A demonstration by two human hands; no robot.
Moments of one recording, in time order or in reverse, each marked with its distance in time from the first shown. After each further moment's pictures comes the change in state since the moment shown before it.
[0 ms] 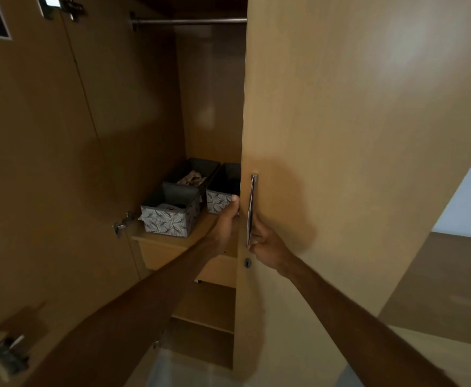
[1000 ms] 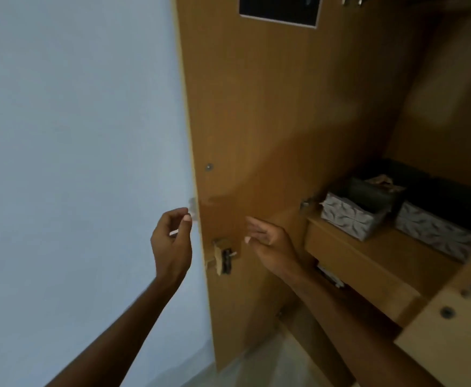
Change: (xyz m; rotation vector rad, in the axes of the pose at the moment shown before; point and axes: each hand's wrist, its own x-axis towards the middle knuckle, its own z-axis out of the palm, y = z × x) left_hand -0.329 -0.038 -0.282 0.327 1.404 0.229; right_hand -0.045 -0.145 0.321 0.172 -0.562 -0.312
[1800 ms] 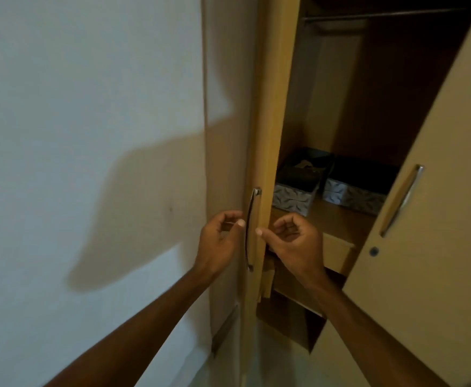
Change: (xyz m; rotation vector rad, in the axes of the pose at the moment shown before) left_hand -0.009 0.010 0.058 -0.225 -0.771 0.086; right_hand -0.080 -0.042 -0.002 -0.277 0.763 -0.134
